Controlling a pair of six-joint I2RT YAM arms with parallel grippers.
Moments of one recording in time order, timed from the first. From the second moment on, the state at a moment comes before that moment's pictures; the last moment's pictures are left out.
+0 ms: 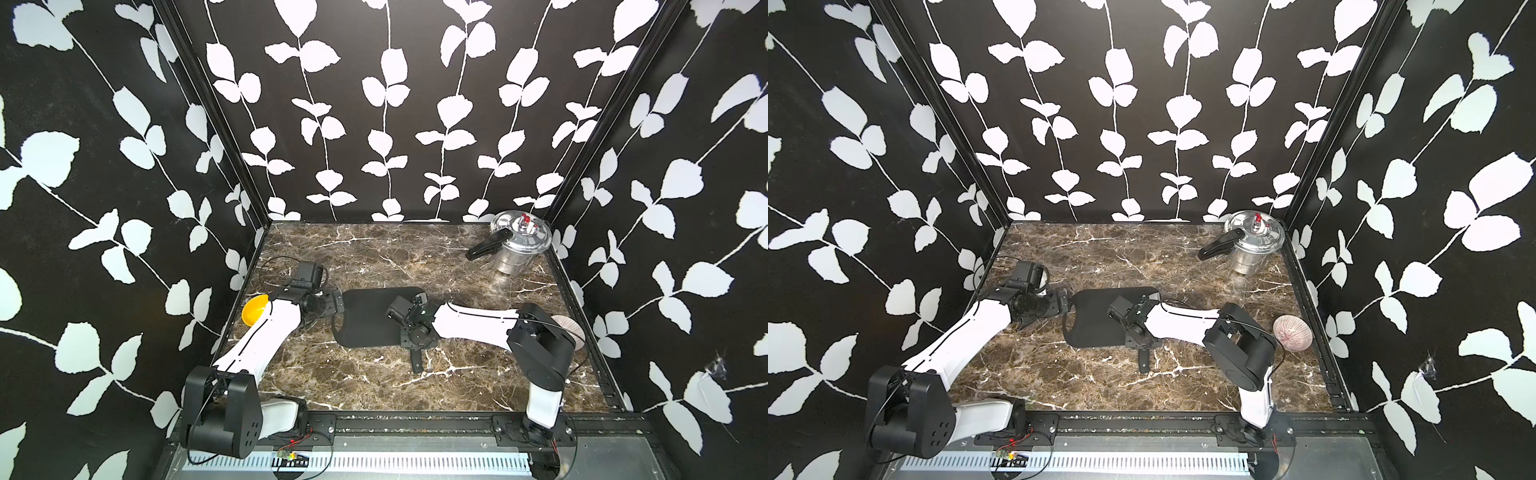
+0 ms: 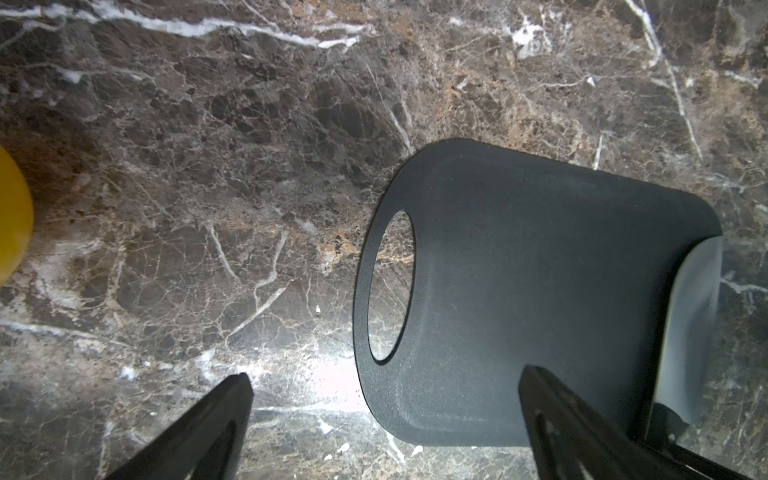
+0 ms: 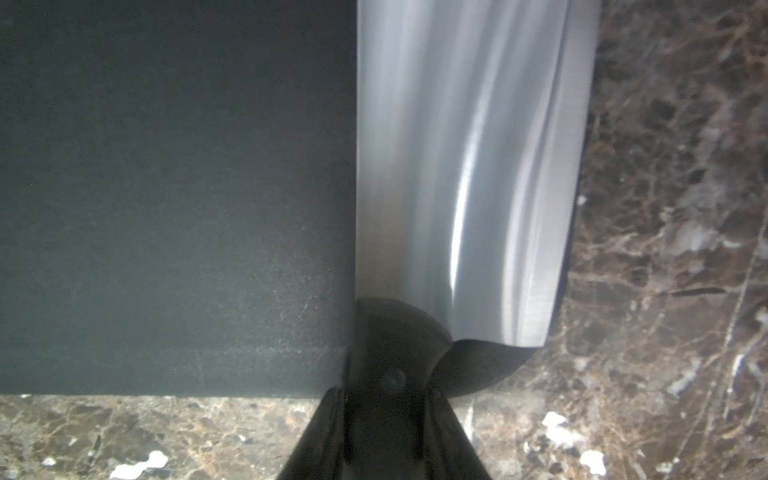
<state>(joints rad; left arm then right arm) -0.20 1.27 0.88 -0.70 0.02 -0.40 0.99 1.88 1.24 -0.81 0.16 0.95</state>
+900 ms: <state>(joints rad) -0.20 1.28 0.96 -0.70 -0.04 -0.38 0.93 1.55 1.17 -0.82 0.29 0.87</state>
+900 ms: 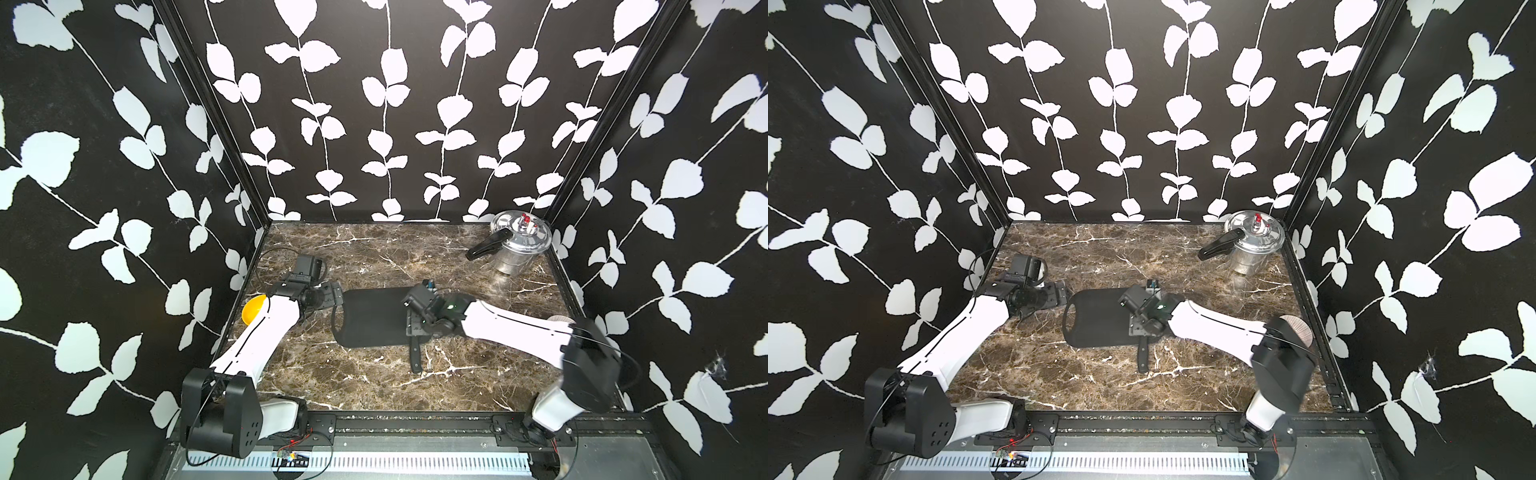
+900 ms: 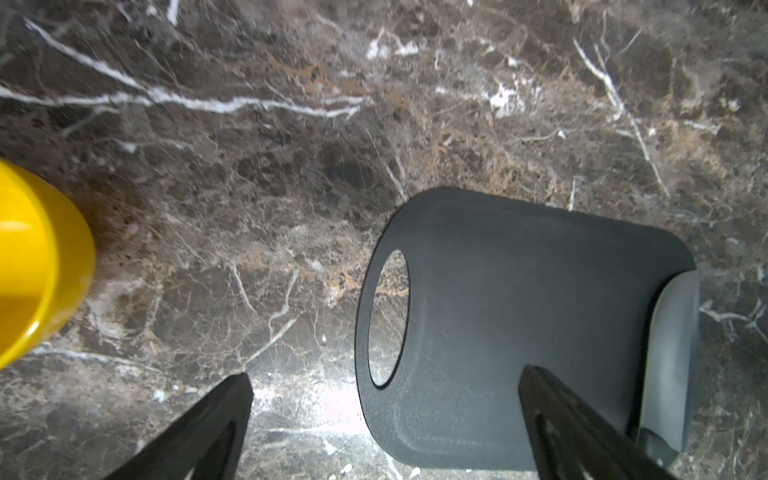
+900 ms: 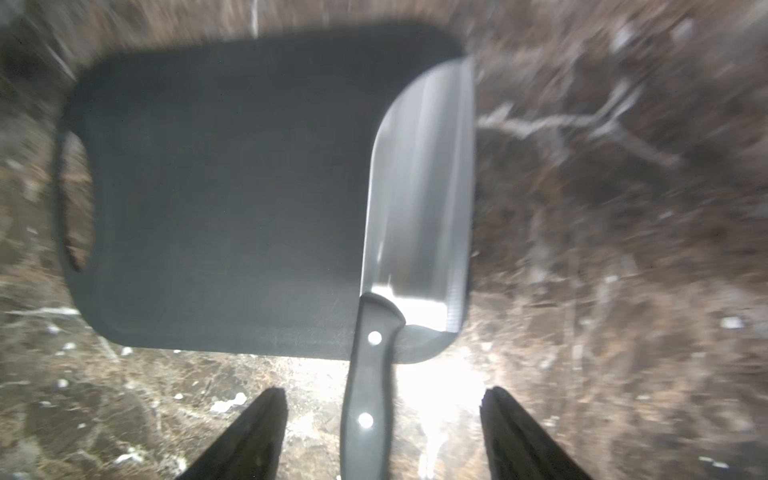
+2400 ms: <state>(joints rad) -0.10 1.54 0.43 0.64 -0.28 0.12 0.12 1.54 0.35 0.83 0.47 -0.02</state>
